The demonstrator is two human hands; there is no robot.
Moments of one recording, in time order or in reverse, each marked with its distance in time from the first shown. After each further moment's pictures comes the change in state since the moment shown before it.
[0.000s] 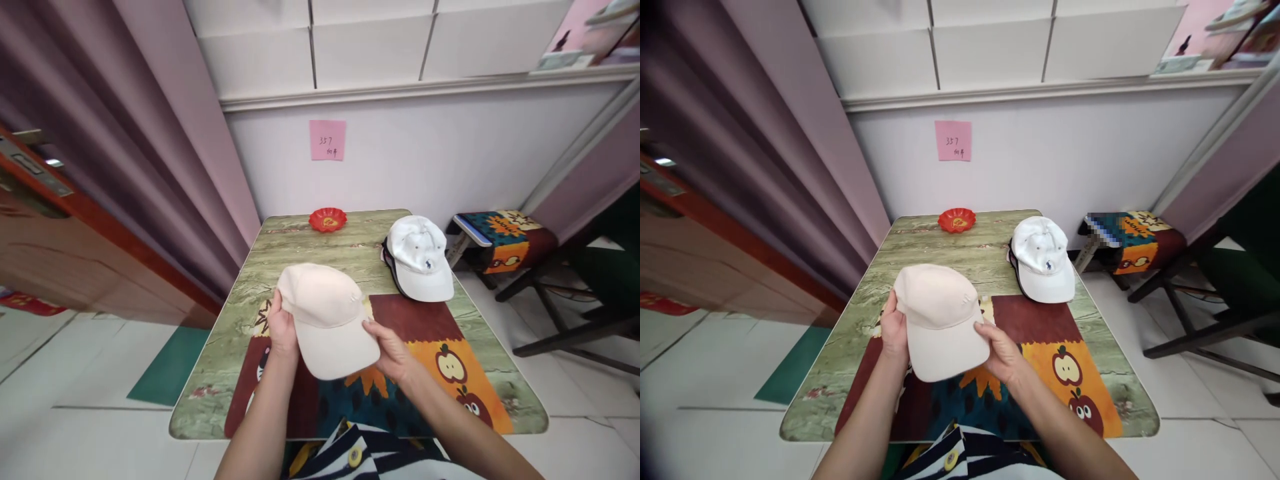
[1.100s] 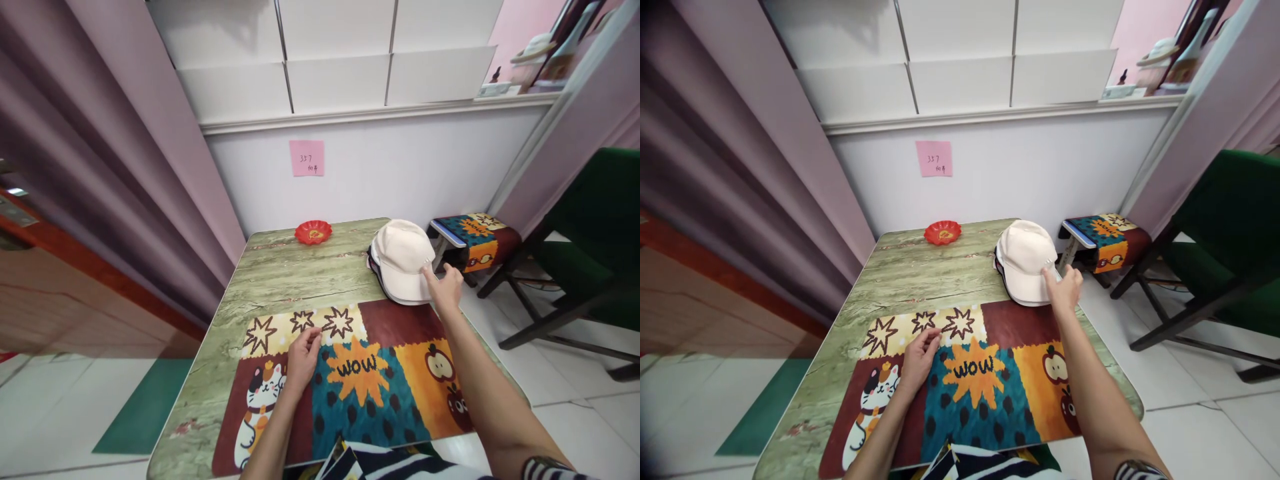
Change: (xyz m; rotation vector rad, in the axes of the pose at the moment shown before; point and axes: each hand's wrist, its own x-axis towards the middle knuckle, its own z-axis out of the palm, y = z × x) left_hand -0.026 -0.068 -0.049 1.256 -0.085 0.227; right_hand 0.028 -0.152 -0.166 -0.843 1.299 -0.606
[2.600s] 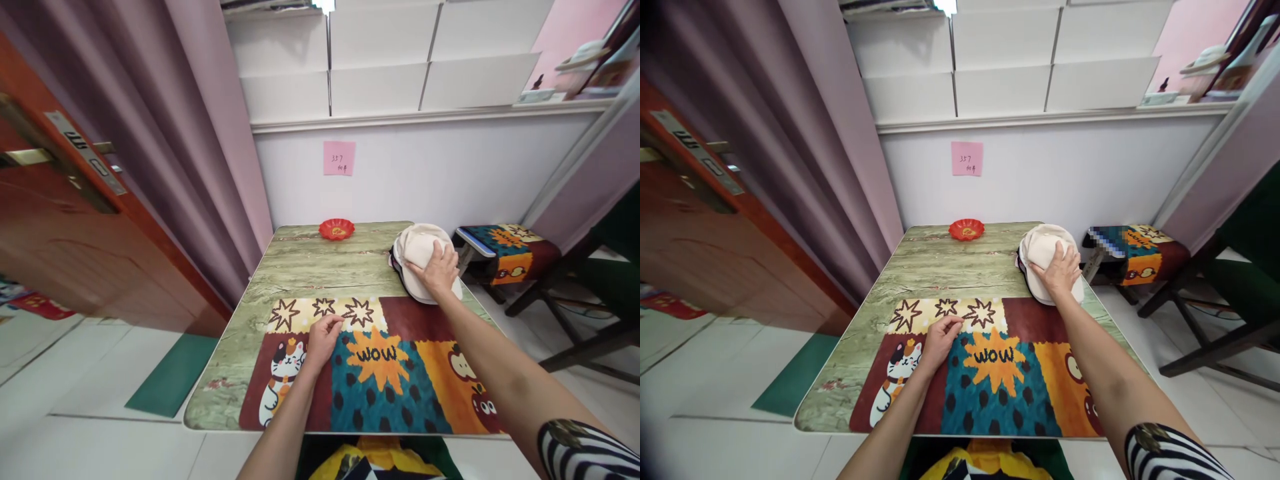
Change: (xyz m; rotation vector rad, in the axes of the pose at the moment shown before) left_hand -0.009 0.001 0.000 -0.116 0.010 0.053; right_hand -0.022 -0.021 0.067 -0.544 -0.022 -0.569
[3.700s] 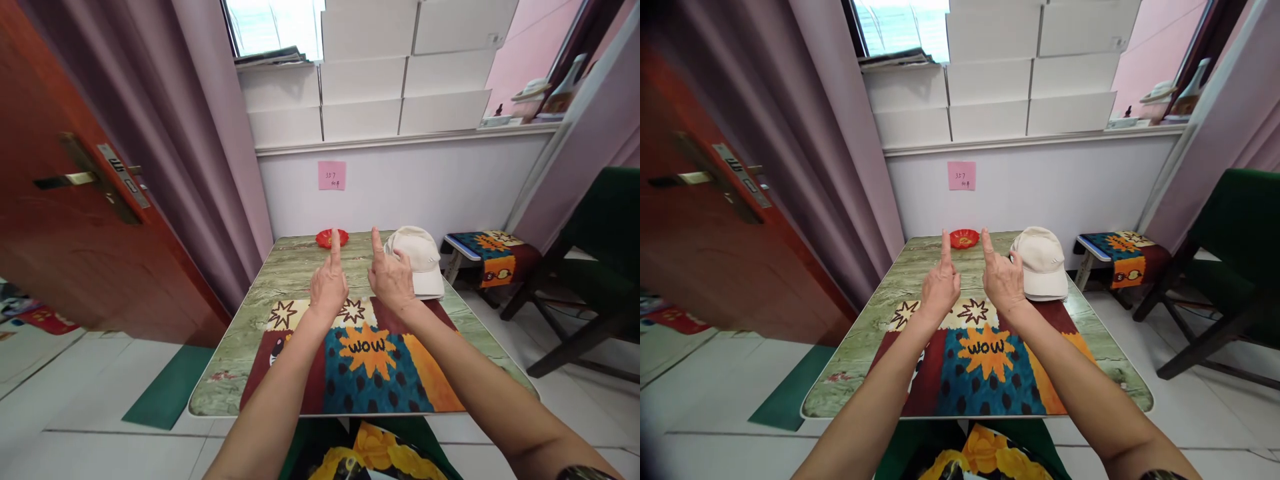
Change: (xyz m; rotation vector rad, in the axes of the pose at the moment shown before) left_hand 0.031 0.180 0.003 0.490 0.284 0.565; right_hand -0.090 -0.126 -0.163 0.159 0.129 -0.661
